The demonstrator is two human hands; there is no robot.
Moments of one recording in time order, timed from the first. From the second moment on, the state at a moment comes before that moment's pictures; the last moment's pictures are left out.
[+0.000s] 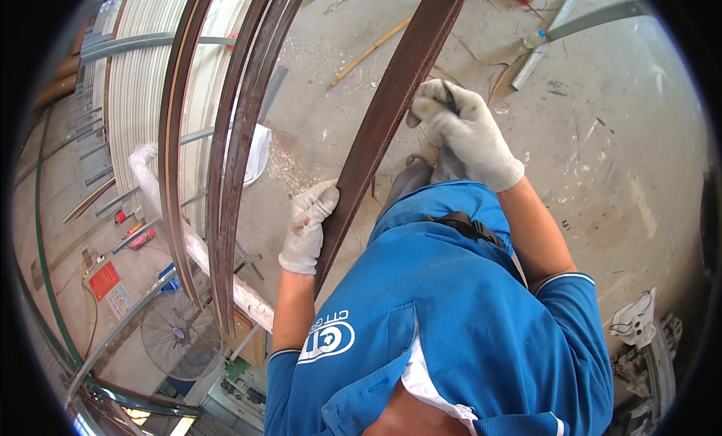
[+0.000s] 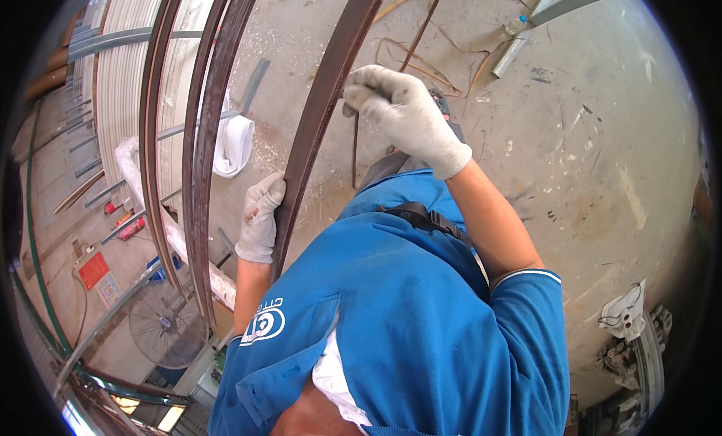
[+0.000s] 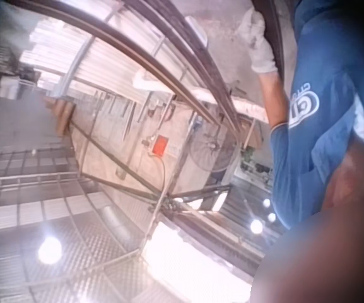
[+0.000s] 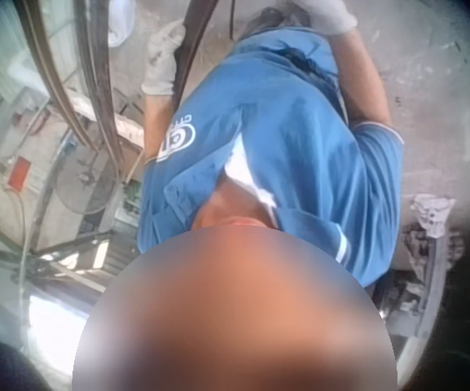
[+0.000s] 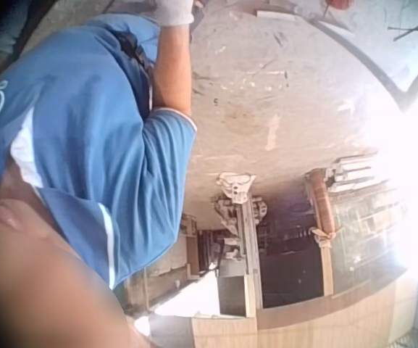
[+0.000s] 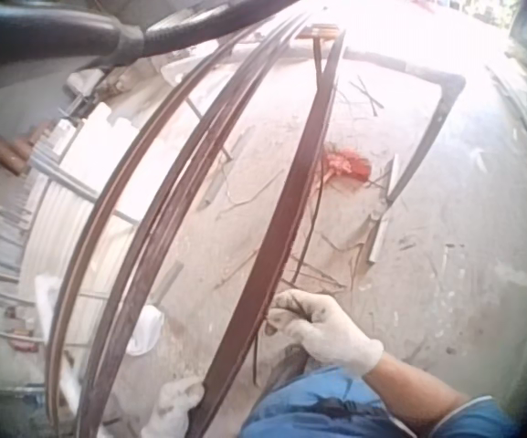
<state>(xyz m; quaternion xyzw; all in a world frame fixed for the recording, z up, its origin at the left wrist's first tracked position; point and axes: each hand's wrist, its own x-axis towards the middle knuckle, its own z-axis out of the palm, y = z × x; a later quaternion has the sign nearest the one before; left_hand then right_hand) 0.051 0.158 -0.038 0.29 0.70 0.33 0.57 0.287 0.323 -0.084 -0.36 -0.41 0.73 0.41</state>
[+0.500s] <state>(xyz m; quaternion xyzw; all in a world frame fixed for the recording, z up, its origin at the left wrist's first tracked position) 0.049 0.162 -0.037 0.28 0.68 0.32 0.61 0.298 0.333 -0.094 -0.38 -0.41 0.72 0.40</state>
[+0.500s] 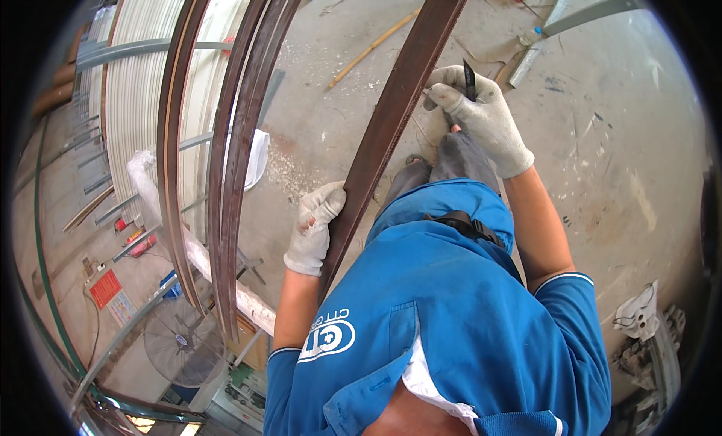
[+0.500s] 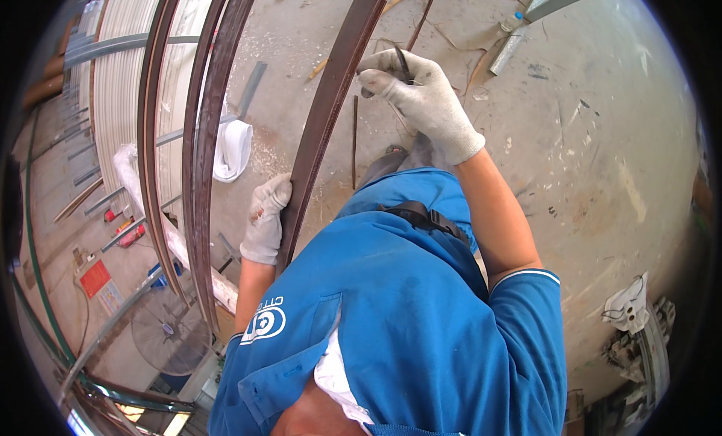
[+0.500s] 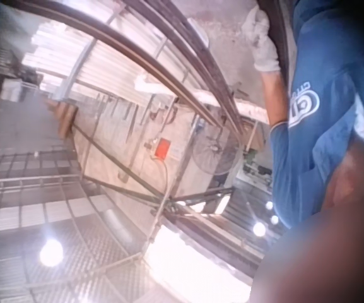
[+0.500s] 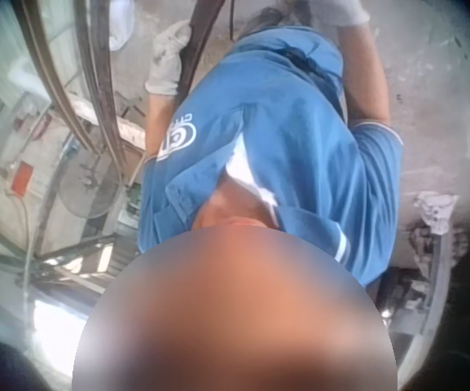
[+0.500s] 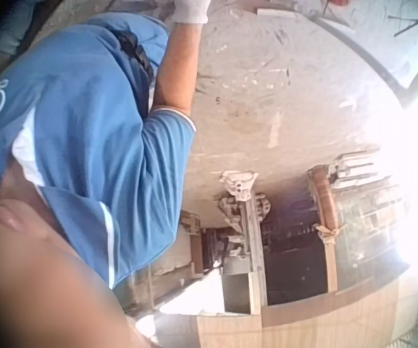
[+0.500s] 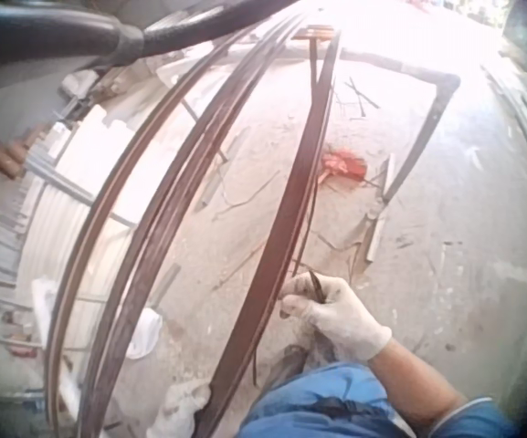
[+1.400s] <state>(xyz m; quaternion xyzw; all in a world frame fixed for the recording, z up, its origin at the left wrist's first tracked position) 0.055 0.158 -0.039 0.30 0.69 0.33 0.57 0.293 0.320 -0.078 -0.45 -0.43 0.69 0.37</state>
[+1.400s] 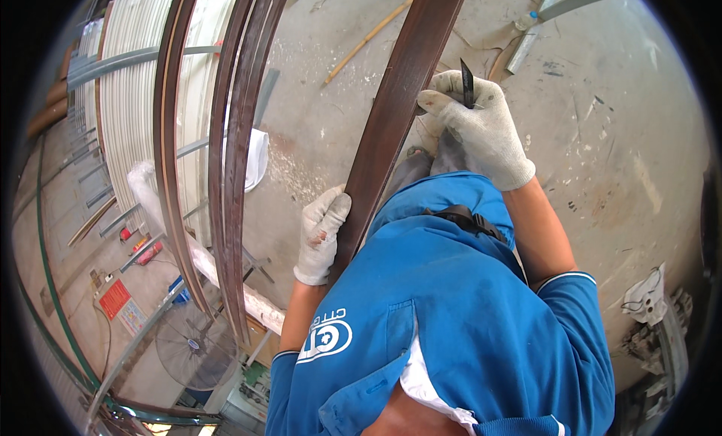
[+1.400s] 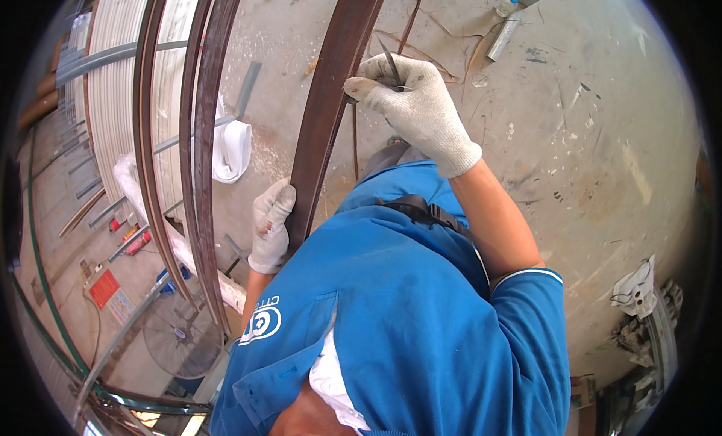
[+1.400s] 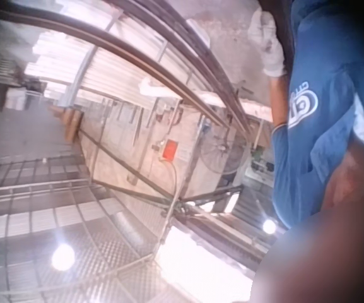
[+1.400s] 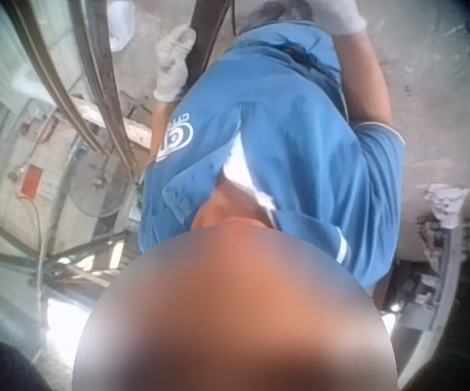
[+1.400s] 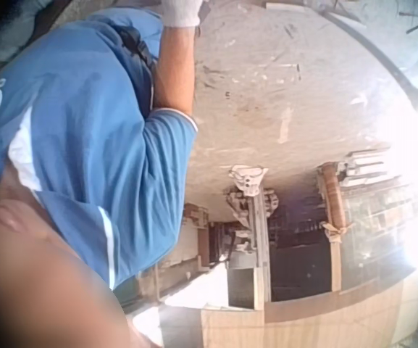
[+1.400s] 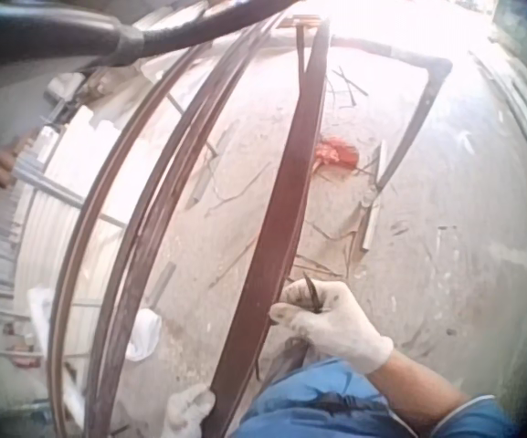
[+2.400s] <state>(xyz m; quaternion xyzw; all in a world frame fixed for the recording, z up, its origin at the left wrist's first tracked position) 0.064 0.158 -0.044 0.37 0.70 0.30 0.53 0.299 0.318 -0.084 -0.45 -0.38 0.71 0.38</state>
